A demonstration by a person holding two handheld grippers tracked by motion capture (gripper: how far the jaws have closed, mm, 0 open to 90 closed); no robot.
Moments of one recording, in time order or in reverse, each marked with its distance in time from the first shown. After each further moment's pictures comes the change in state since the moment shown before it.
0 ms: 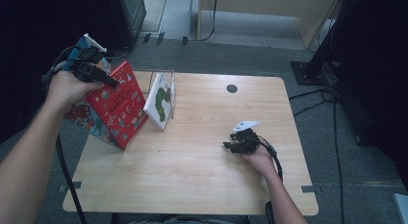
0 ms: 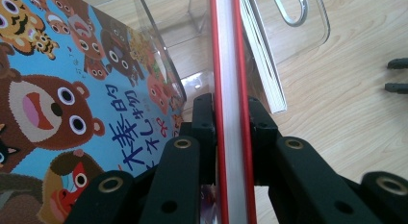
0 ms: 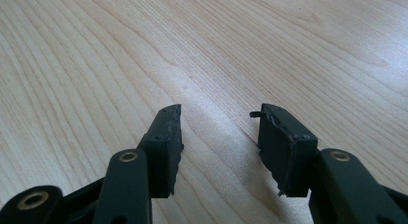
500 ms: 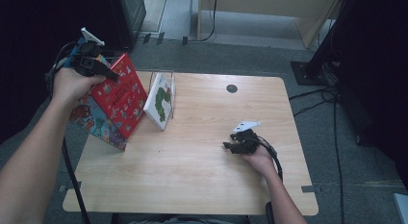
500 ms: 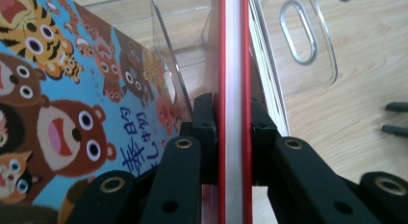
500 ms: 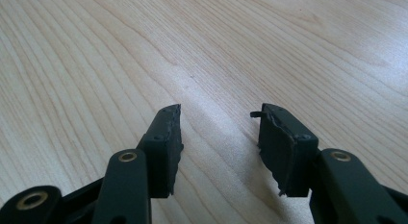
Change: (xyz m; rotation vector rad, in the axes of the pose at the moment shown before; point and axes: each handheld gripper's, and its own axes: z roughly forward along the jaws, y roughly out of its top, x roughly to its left) left arm 0.011 0.014 0.004 -0.069 0.014 -0.115; right arm 0.000 -0.002 0.000 -0.013 0.000 -0.004
